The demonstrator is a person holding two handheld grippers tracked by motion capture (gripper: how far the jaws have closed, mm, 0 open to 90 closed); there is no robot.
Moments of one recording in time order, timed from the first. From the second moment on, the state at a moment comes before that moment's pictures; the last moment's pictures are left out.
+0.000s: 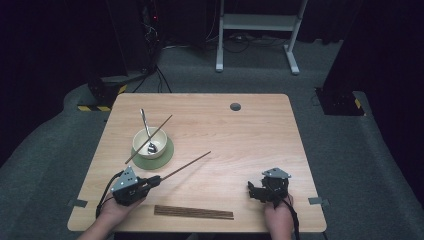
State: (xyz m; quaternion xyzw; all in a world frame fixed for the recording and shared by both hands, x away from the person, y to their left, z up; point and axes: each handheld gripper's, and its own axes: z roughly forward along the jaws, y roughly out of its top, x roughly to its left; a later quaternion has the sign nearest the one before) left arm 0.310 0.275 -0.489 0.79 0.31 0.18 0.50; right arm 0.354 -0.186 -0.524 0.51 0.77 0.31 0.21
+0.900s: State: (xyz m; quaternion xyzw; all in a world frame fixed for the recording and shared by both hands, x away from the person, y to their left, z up) left arm 0.326 0.317 -0.475 0.73 0.38 0.24 0.52; right arm 0.353 -0.185 -0.524 0.51 0.77 0.31 0.21
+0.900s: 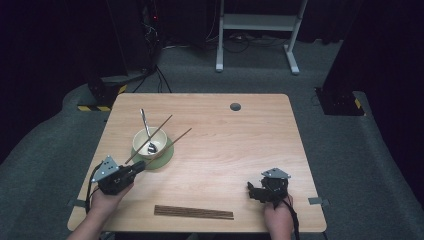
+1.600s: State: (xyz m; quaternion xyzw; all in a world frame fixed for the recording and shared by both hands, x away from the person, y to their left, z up) left arm 0.339 0.334 -0.477 0.71 0.43 0.27 0.49; right arm 0.352 -0.185 -0.524 0.50 0.78 0.31 0.21
